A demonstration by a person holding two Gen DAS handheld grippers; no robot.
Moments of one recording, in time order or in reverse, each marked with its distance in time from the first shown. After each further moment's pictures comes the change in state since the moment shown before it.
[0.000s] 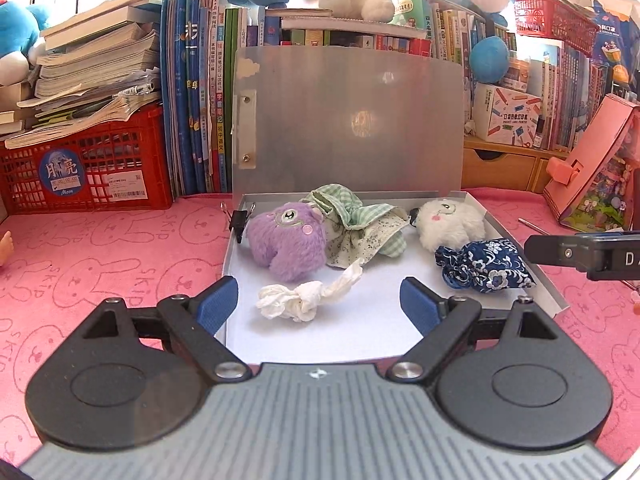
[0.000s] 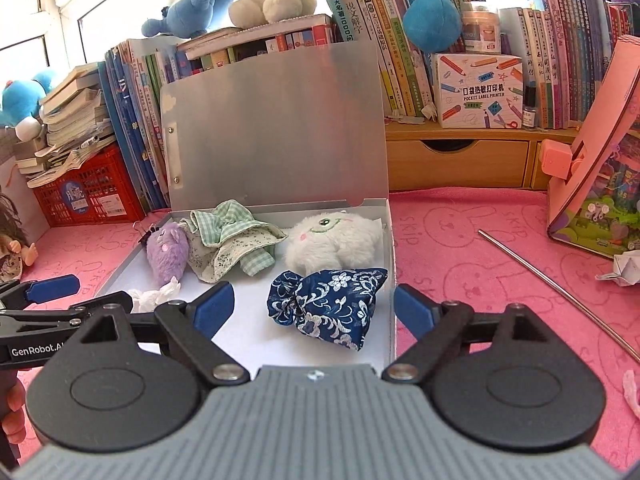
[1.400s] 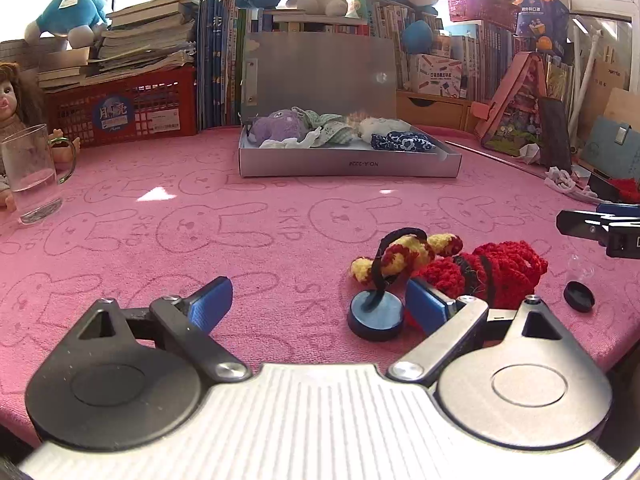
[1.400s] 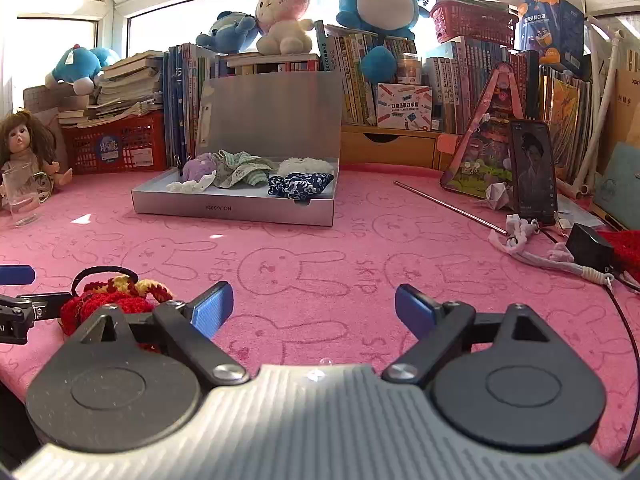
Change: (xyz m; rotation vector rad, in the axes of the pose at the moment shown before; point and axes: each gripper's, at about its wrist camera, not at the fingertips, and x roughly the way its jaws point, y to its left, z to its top) left arm -0.181 -0.012 -0.183 0.023 -0.034 -0.029; right arm -0.182 0.019 -0.181 -0.095 -0.158 -0.141
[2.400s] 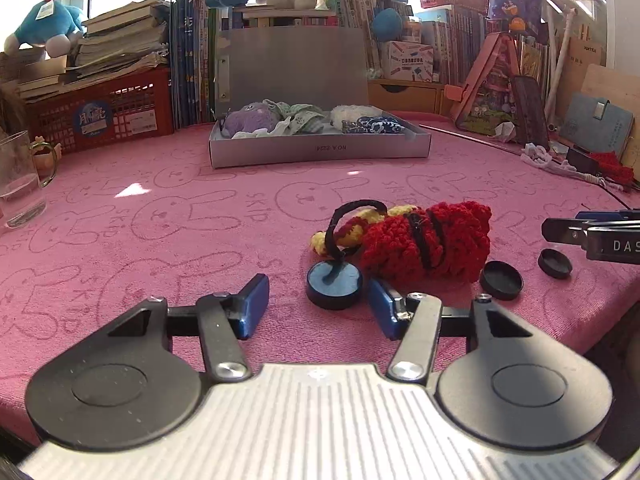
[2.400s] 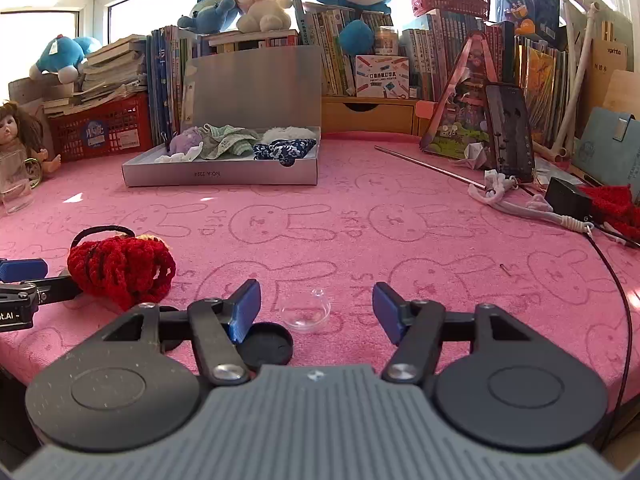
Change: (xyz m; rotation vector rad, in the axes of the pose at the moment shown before) left arm -0.004 -0.021 -0.013 0.066 0.018 -0.045; right arm -0.013 0.001 -0.025 0.046 0.071 -0.047
